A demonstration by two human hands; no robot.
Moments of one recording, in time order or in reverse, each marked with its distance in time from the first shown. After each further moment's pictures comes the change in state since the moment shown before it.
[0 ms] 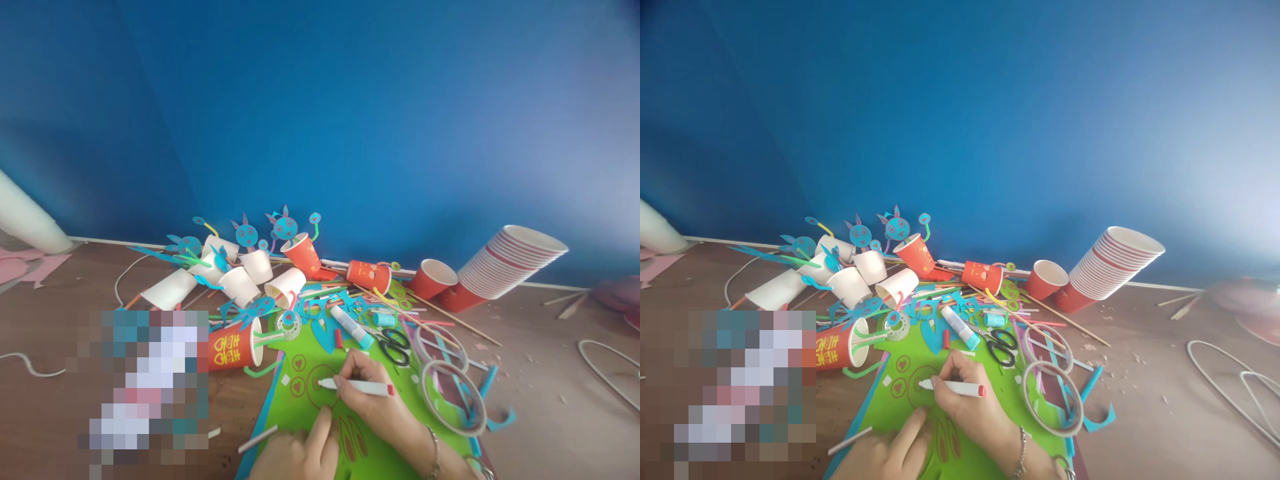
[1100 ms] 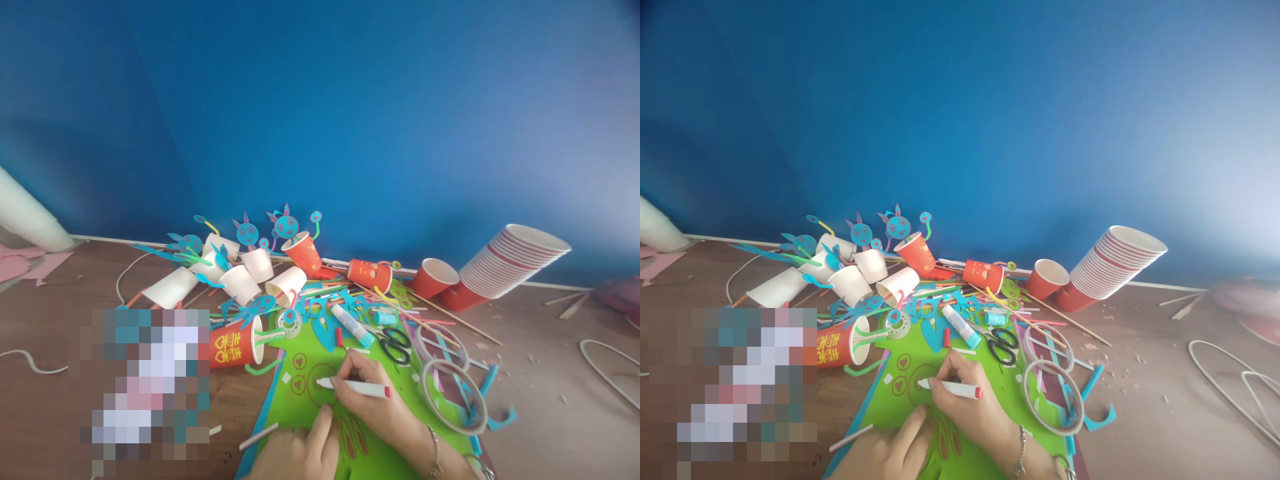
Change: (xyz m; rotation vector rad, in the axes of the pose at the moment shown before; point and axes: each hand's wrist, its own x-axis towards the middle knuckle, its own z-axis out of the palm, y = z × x) left_hand -0.004 0.004 0.005 -0.048 0.047 -0.074; right_hand -0.001 -0.004 0.001 -0.125 -0.008 -0.005
